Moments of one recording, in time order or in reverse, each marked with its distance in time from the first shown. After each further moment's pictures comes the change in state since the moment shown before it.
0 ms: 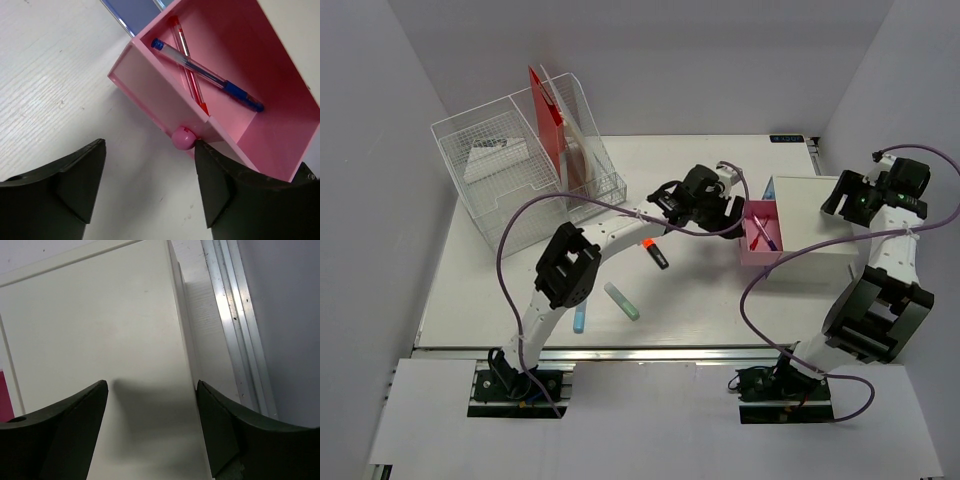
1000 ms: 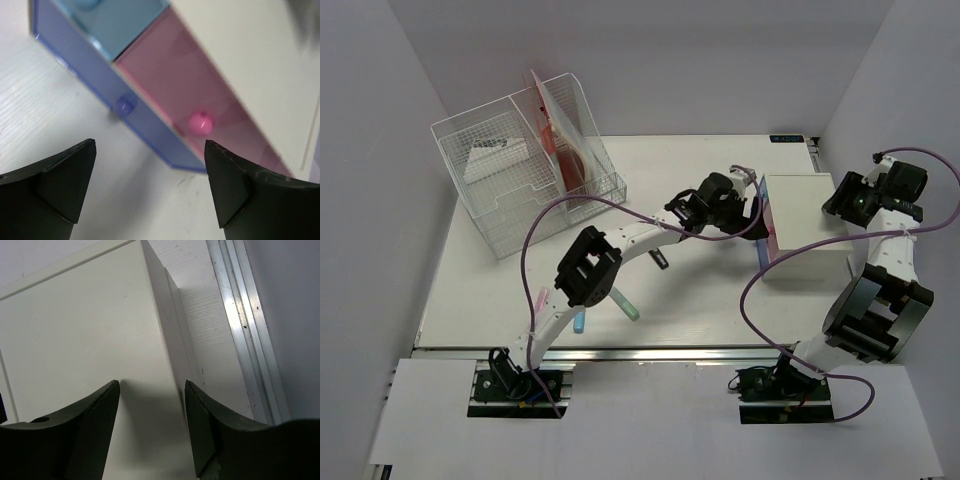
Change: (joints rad) left arm -0.027 0.201 0.174 0.184 0.058 -0.171; right arm -0.009 0.008 -0.055 0.117 -0.039 0.052
